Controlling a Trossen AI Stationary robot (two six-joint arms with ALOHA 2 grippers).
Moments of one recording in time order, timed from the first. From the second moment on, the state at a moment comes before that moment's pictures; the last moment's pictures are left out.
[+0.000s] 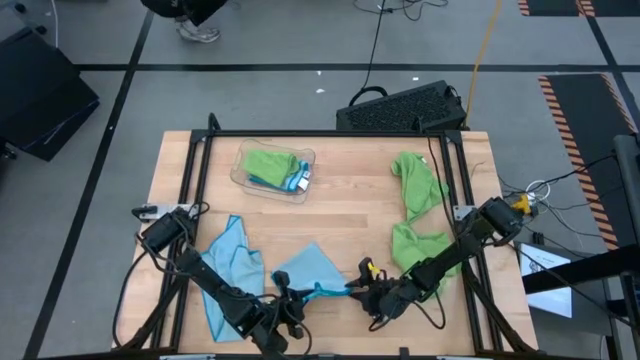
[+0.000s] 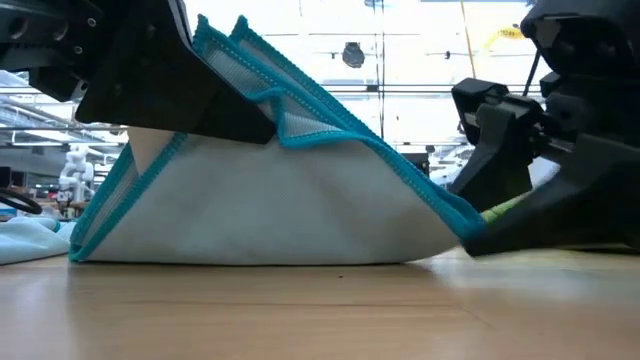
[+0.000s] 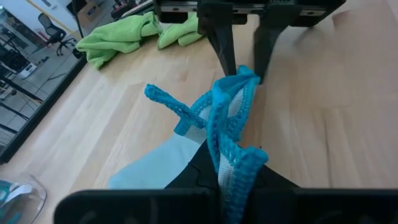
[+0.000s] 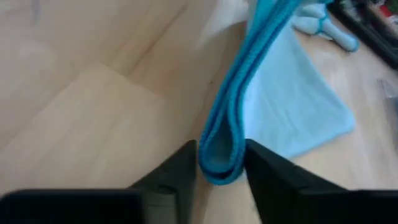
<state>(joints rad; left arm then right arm) -0.77 2.06 1.25 -0.15 -1.02 -0.40 0.67 1.91 0.74 0.46 0.60 -0.15</state>
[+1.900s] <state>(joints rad) -0.59 1.74 0.77 0.54 -0.57 0.04 0.52 1.61 0.55 0.68 0.13 0.33</state>
